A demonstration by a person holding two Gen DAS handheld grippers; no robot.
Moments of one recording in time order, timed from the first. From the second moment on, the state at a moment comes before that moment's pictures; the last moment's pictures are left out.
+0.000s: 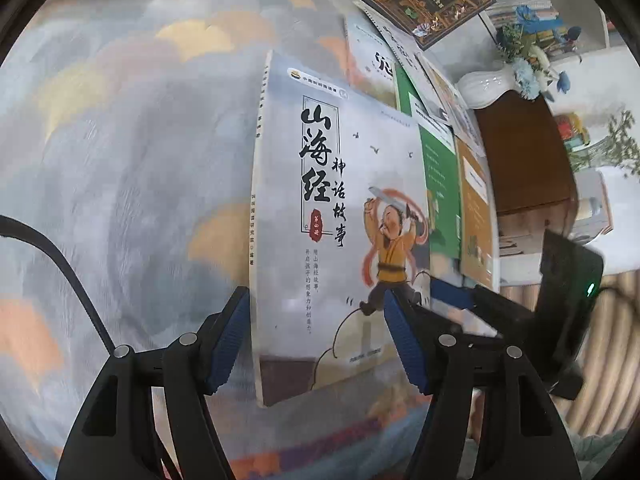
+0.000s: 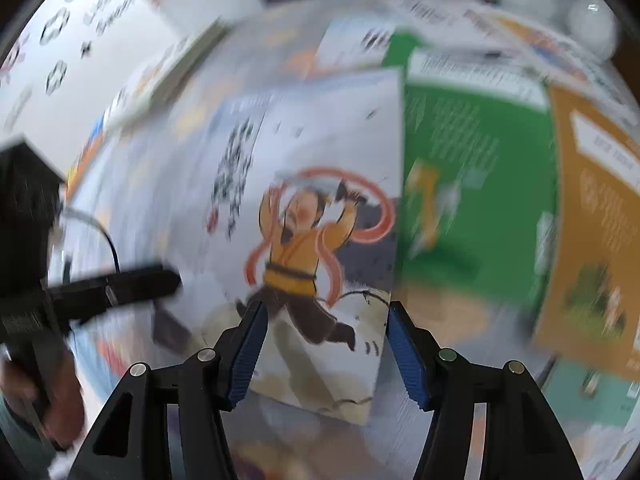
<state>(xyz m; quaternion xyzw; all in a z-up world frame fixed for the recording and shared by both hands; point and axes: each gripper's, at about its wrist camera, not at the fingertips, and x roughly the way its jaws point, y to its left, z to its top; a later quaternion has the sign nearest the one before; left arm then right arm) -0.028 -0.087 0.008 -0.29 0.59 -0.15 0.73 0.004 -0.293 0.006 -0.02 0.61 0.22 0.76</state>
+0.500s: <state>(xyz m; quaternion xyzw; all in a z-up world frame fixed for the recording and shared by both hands) -0.038 -0.104 0.010 -0.24 0.57 -0.12 0.78 -0.010 -0.297 0.006 0.01 0.58 0.19 0.79</state>
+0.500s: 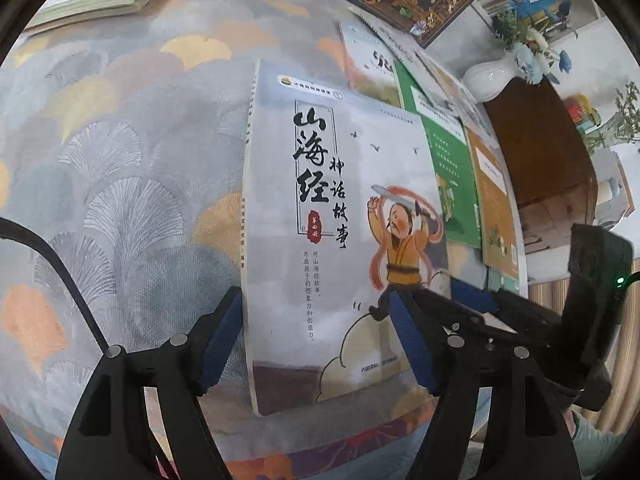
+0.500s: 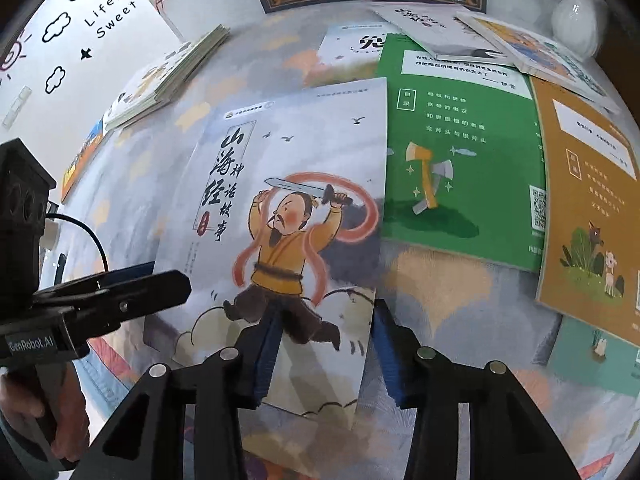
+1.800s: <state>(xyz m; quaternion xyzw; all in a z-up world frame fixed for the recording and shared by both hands) -0.039 -0.083 -0.015 -0.64 0.49 -0.20 0.56 0.003 -0.394 -0.032 0.41 0.62 0.26 0.61</state>
